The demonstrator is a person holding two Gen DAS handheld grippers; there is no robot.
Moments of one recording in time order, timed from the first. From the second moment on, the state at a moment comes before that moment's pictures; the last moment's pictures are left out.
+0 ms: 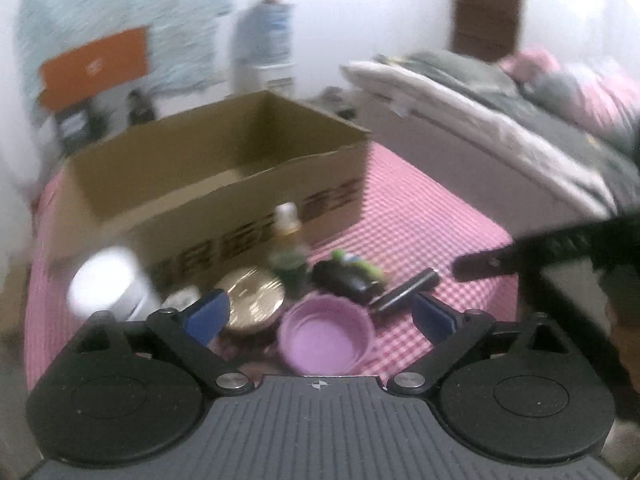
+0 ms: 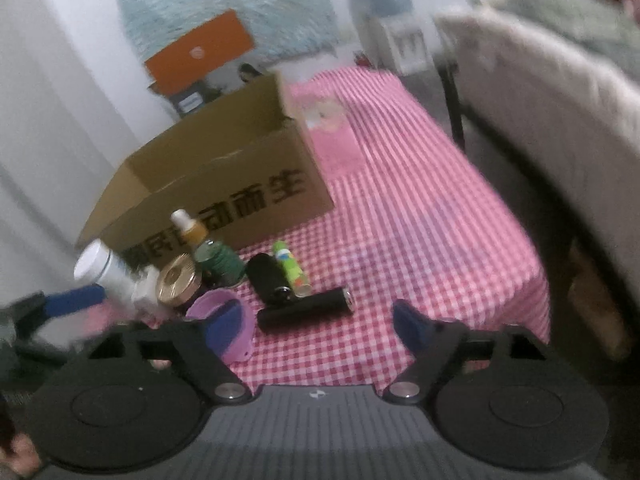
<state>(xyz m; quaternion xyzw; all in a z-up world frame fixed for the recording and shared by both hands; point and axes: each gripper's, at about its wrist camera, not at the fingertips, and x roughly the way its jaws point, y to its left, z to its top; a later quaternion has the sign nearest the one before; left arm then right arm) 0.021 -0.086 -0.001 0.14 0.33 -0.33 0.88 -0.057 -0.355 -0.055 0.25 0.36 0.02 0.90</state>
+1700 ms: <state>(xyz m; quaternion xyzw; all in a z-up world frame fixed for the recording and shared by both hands) 0.038 -0.145 0.040 0.18 0.30 -0.35 0.87 0.006 -0.347 -0.019 0.31 0.31 0.14 0.89</state>
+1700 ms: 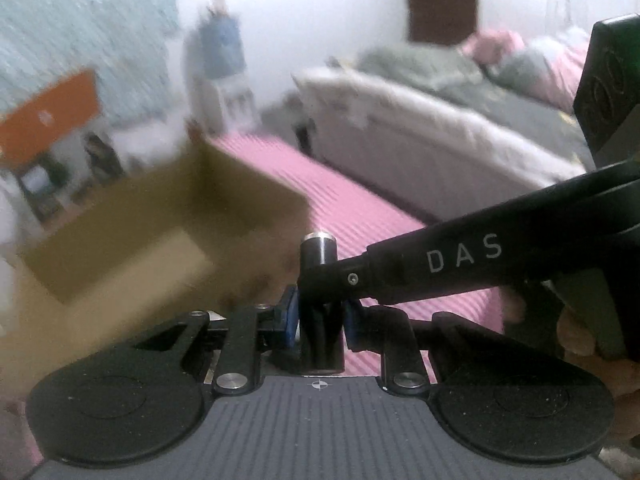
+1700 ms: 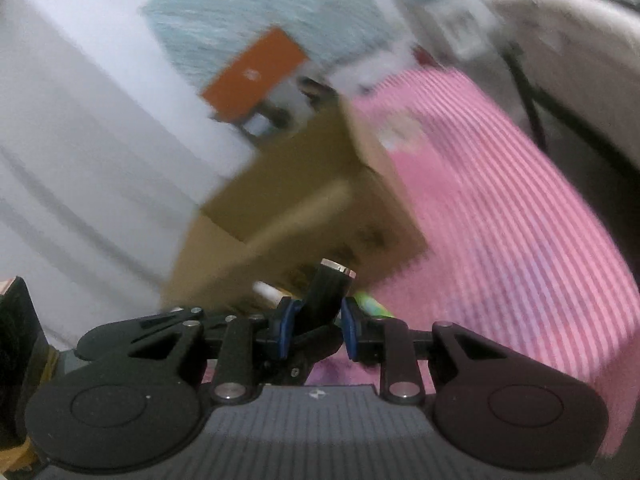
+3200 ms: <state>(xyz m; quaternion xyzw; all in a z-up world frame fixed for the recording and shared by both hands) 0.126 -0.021 0.114 0.08 0.32 -0.24 0.91 0.183 -0.286 0.065 0.29 0.38 0.34 0.81</state>
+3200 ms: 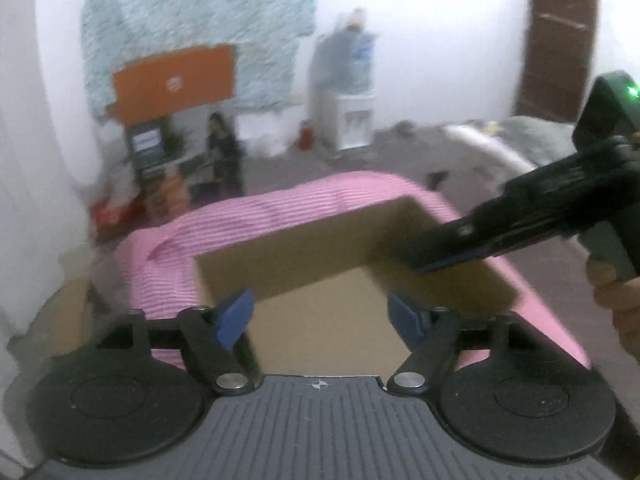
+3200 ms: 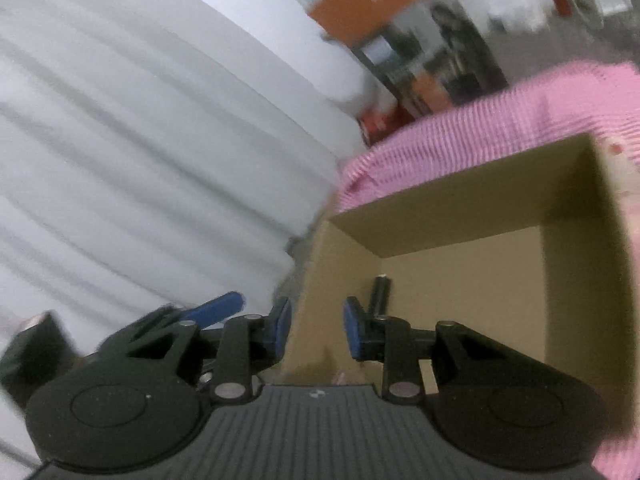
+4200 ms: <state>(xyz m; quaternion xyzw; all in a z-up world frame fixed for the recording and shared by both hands) 0.078 -0.159 -0.036 0.15 0.41 -0.37 0.82 0.115 -0.334 -0.084 0.21 0.46 0.21 0.84</state>
